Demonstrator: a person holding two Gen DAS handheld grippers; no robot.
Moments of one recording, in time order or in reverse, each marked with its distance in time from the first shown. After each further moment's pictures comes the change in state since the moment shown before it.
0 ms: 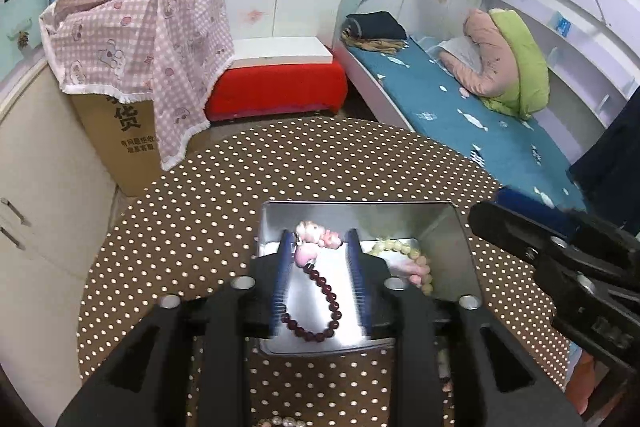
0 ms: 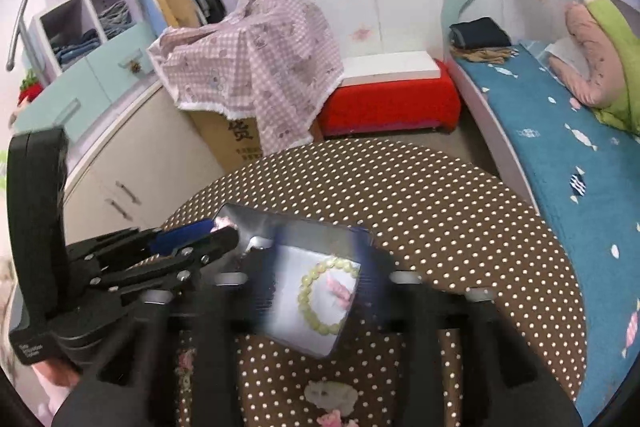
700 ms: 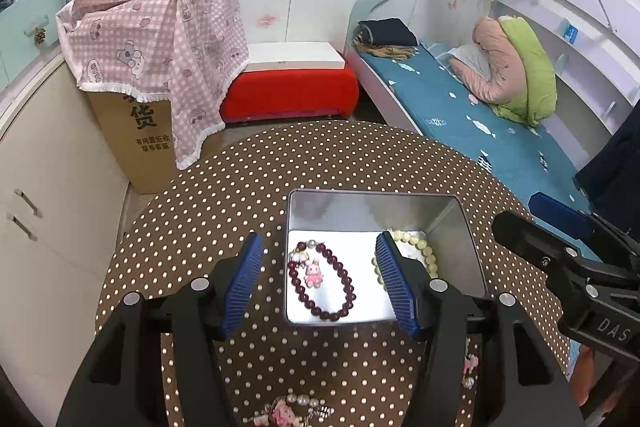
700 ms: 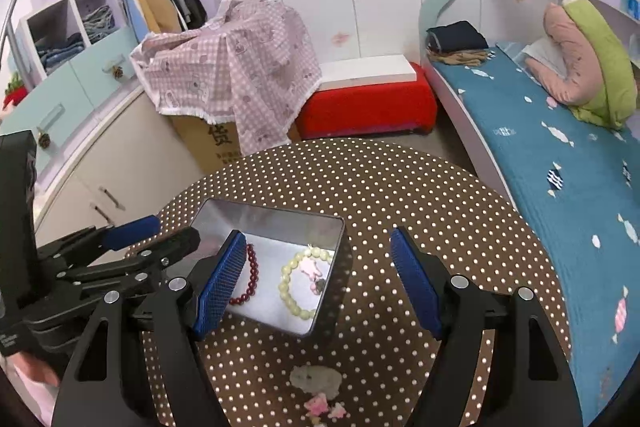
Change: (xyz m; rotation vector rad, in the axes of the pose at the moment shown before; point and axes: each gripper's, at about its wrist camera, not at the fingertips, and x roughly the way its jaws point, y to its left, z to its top) left arm -0.026 0.007 -0.014 -0.020 -0.021 0.030; right arm -0.022 -0.002 -0.016 0.012 -0.013 -0.072
